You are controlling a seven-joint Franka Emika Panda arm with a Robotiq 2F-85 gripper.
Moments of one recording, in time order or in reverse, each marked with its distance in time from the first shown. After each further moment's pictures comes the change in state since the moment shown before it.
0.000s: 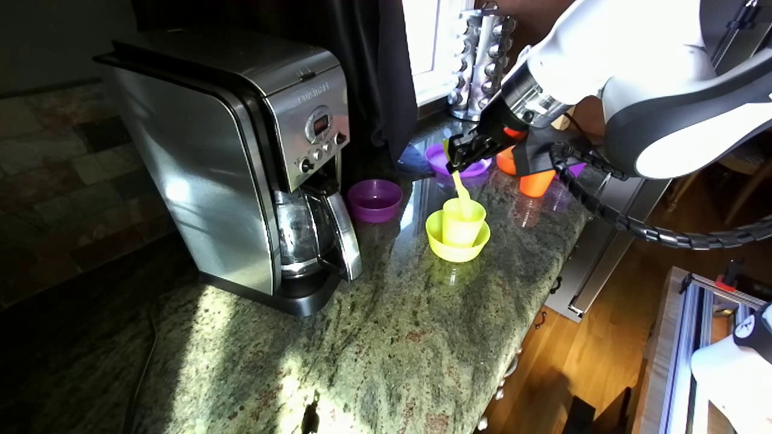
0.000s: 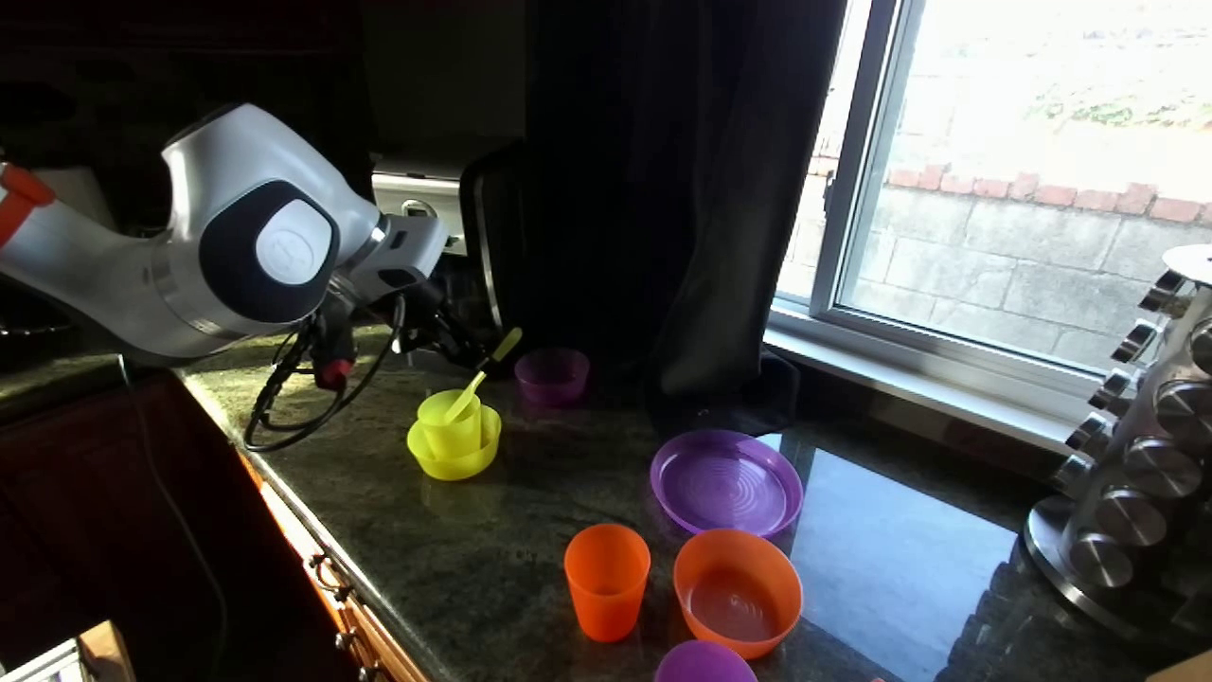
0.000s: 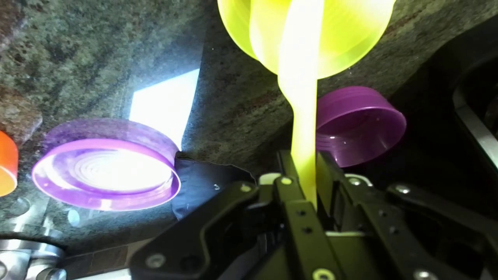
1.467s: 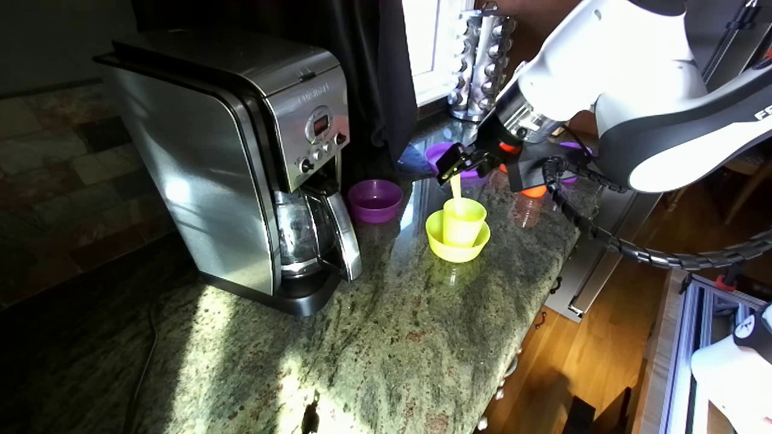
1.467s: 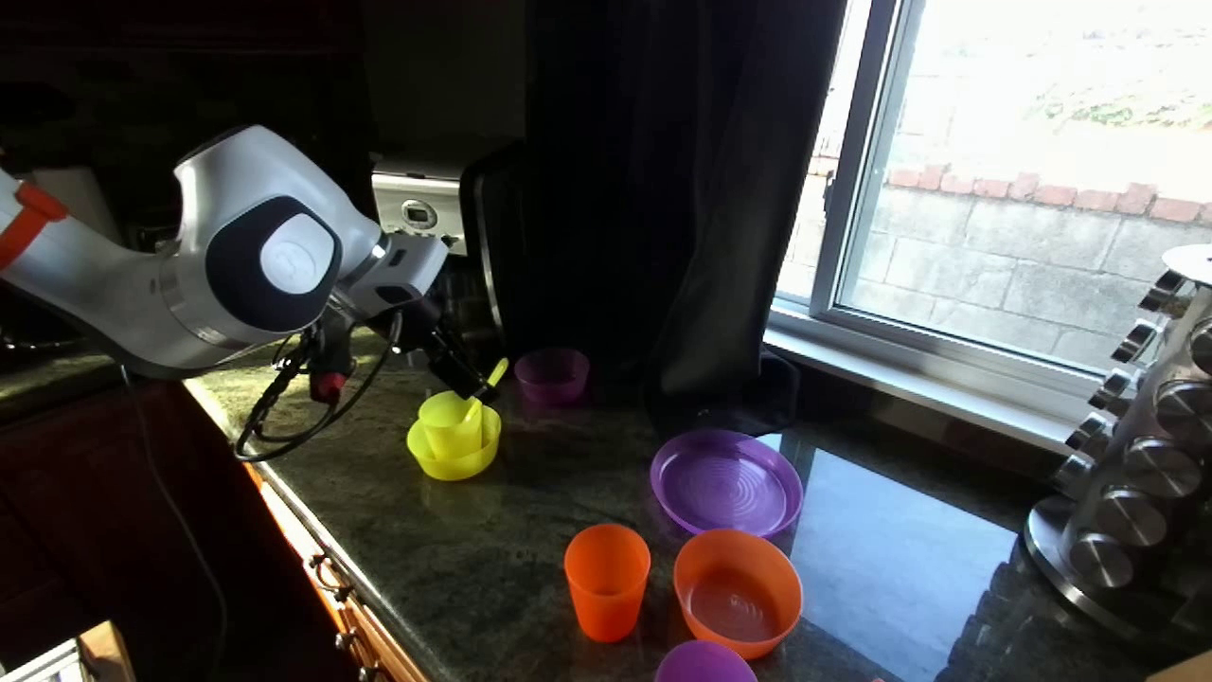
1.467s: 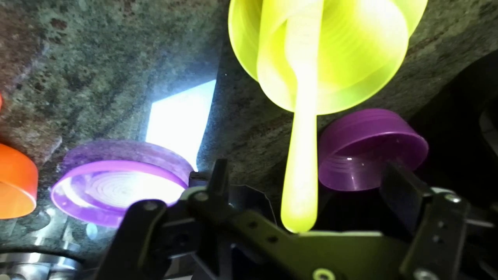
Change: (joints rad) arm -0.155 0.011 0.179 0.000 0.010 -0.025 0.048
